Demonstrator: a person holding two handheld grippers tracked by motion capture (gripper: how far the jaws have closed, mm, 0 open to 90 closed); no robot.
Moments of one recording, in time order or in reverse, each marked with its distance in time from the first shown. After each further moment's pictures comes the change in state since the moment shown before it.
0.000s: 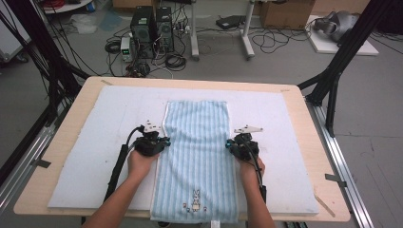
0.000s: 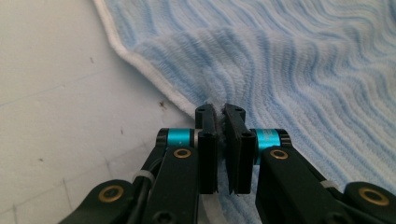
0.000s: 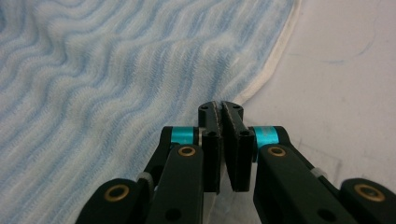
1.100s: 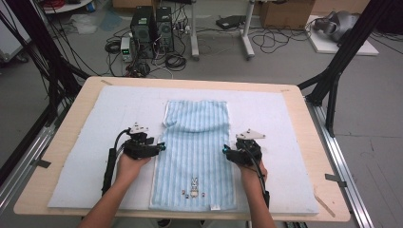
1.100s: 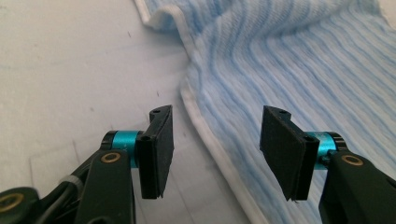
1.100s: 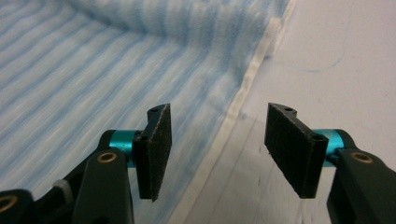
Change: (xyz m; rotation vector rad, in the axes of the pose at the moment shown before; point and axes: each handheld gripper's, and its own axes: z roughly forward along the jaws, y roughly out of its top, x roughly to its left) left arm 0.010 -0.016 -0.036 0.015 -0.025 -0.055; right arm 0.012 -0.012 -0.026 -0.064 -0.044 -0.066
